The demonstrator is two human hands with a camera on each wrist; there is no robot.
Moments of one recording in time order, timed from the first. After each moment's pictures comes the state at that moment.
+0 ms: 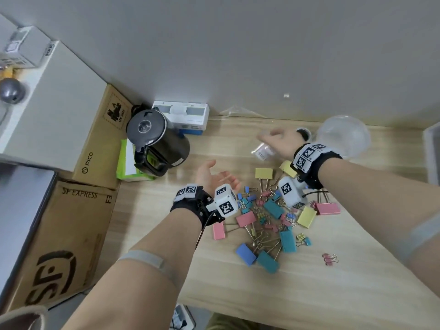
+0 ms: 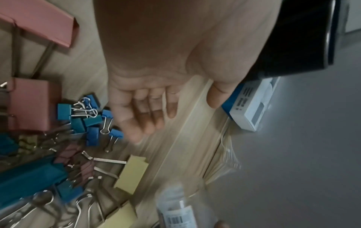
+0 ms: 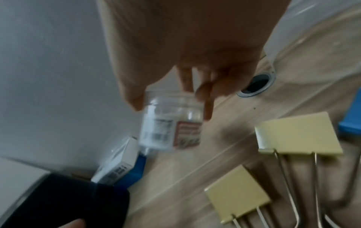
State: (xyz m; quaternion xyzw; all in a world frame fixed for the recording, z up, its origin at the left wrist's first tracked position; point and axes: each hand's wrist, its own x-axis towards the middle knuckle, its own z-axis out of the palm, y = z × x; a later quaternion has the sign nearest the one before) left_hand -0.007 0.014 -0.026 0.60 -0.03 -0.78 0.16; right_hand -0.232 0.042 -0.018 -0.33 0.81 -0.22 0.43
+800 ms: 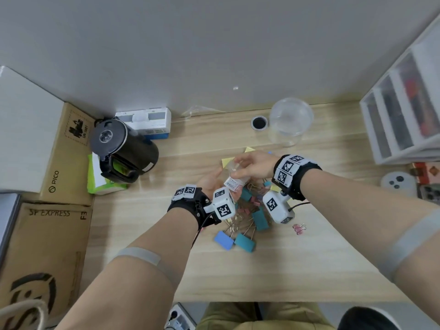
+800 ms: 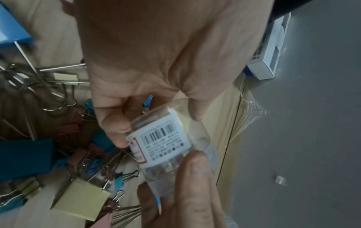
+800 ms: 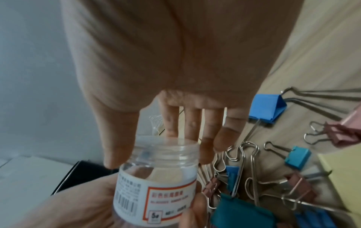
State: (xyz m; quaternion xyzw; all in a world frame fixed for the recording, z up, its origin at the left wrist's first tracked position) left_hand -0.056 0.077 -0.011 0.53 -0.13 -0.83 -0.06; right_hand -0.223 0.136 -0.024 -0.40 0.69 -0.18 0.58
